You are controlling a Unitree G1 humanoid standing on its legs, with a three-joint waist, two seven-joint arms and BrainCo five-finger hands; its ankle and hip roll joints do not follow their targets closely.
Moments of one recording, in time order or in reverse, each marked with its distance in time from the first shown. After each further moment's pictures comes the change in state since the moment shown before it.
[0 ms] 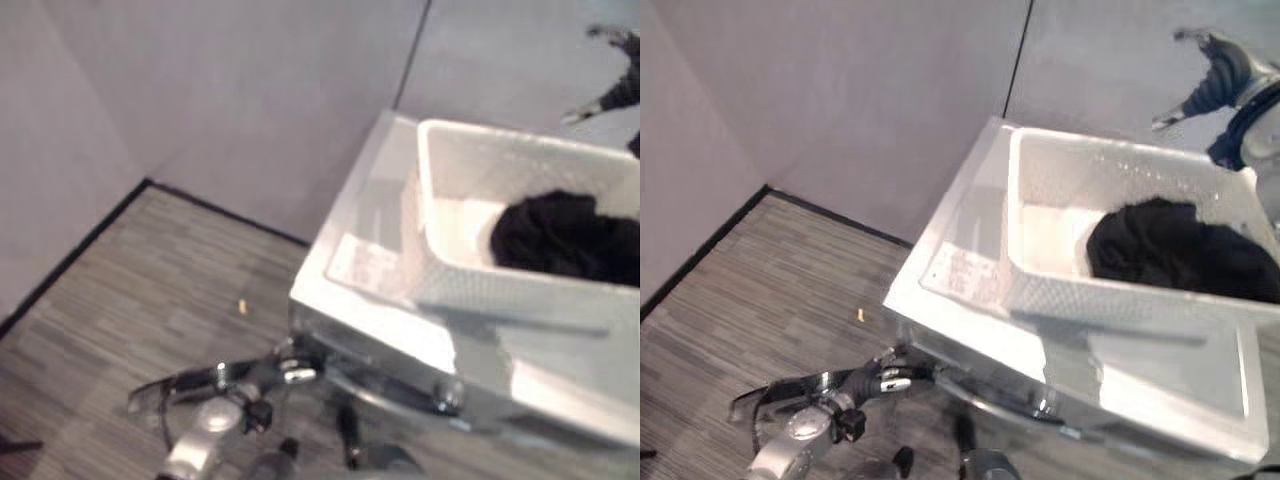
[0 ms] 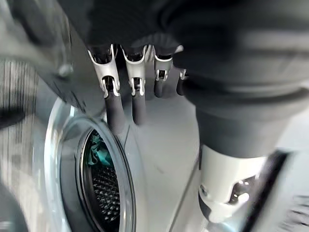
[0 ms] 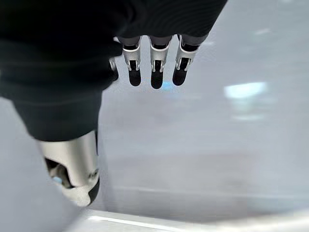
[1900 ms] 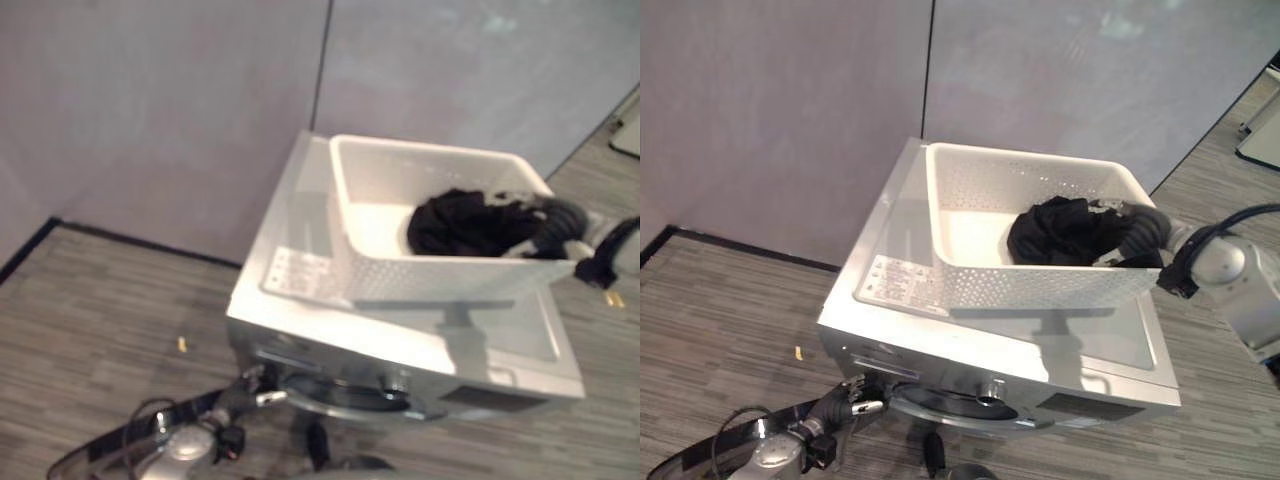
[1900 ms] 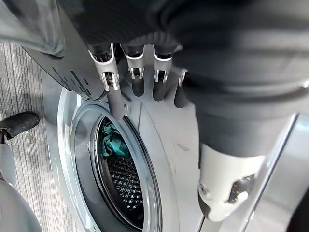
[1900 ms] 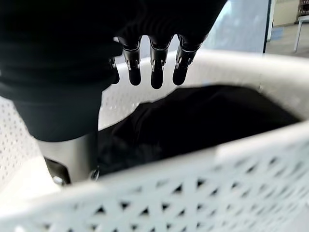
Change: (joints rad) left arm 0.108 0.065 0.077 -0.027 0.019 0.021 0.025; right arm 0.646 -0.013 -0.213 -0.309 0.142 0.039 0.192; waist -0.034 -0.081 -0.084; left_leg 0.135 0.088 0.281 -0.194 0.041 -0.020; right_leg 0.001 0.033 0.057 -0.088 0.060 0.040
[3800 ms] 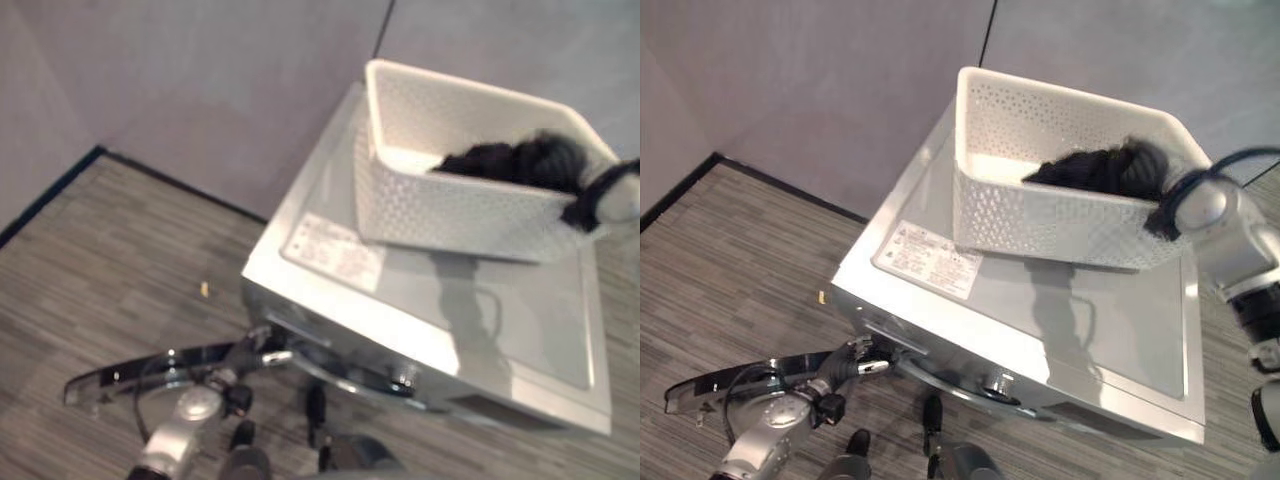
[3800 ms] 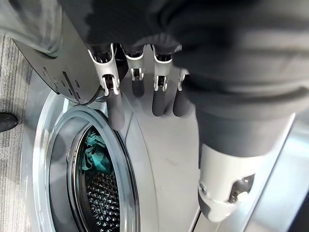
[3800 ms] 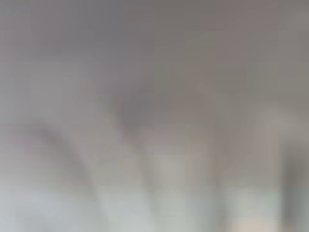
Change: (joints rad) left arm -0.132 -0.001 0.011 -0.012 -0.028 -0.022 0.039; right arm -0.546 0.076 0.139 0.213 -0.079 -0.011 -0.204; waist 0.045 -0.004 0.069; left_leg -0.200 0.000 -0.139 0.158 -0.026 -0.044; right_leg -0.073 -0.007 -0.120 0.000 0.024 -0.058
